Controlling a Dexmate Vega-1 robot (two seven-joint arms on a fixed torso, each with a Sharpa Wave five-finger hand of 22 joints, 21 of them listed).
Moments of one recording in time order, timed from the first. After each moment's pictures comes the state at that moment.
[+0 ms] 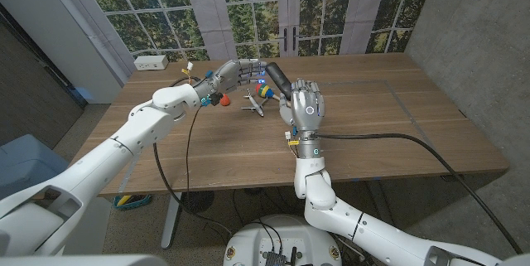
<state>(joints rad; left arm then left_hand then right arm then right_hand) 0.71 0.74 0.46 -1.63 -0.68 0.02 -0.34 0.43 -0.15 0.60 -0.18 0.17 0.35 0.05 0.27 0.20 0.37 -0.05 0.27 0.20 0.30 -0.04 0.22 0.18 0.21 0.11 0.47 0.17 -0.89 -0.35 -0.97 -1.67 -0.99 -0.77 -0.97 0.94 0.02 0.50 -0.17 0.21 0.90 0.15 0.47 0.22 0.66 0.04 0.56 0.68 0.80 -0.09 0.87 1.22 0.49 -0.05 0.69 0.22</state>
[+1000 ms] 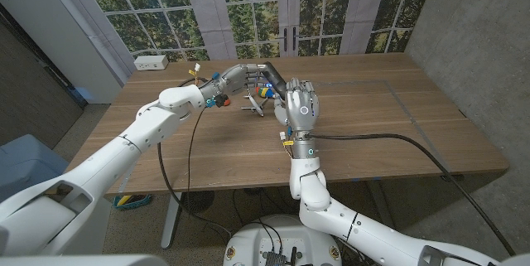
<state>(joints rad) 0.68 0.70 0.49 -1.56 -0.68 -0.02 -0.42 0.51 -0.11 0.56 -0.16 0.17 0.56 0.06 0.34 0.20 0.60 -0.05 0.32 0.21 0.44 -0.04 0.24 0.18 0.31 0.10 0.45 0.17 -0.88 -0.32 -1.00 -1.65 -1.02 -0.79 -0.96 0.94 0.02 0.50 -0.17 0.21 0.90 0.15 0.46 0.22 0.66 0.04 0.54 0.69 0.80 -0.09 0.87 1.22 0.47 -0.05 0.71 0.22</state>
